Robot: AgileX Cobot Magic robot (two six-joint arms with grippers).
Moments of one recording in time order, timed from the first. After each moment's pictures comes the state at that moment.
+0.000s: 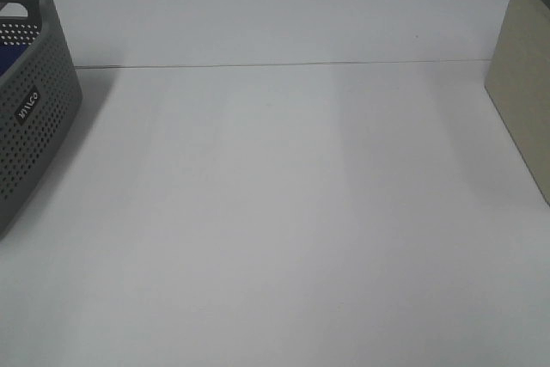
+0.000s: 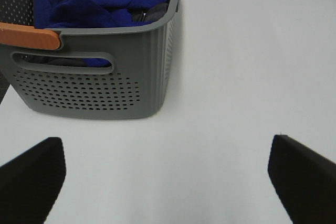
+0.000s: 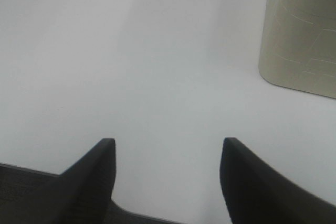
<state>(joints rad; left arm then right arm) 0.07 0.00 -0.52 -0.05 1.08 -0.01 0.07 0.00 -0.45 0.08 1.10 -0.12</state>
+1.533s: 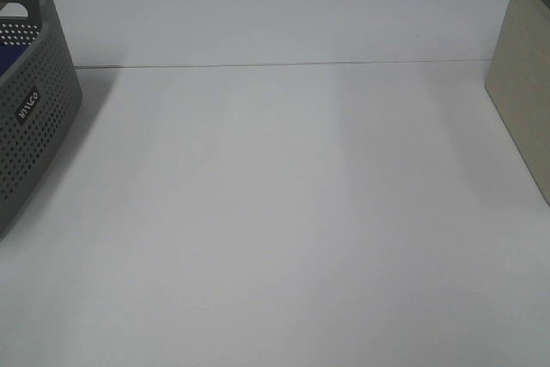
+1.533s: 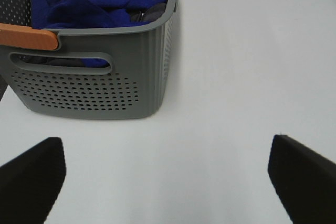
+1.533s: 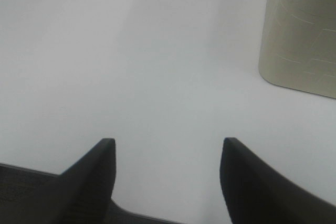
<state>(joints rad) 0.07 0.00 -0.52 -0.06 1.08 0.00 0.07 0.00 -0.45 0.08 1.10 -0.12</state>
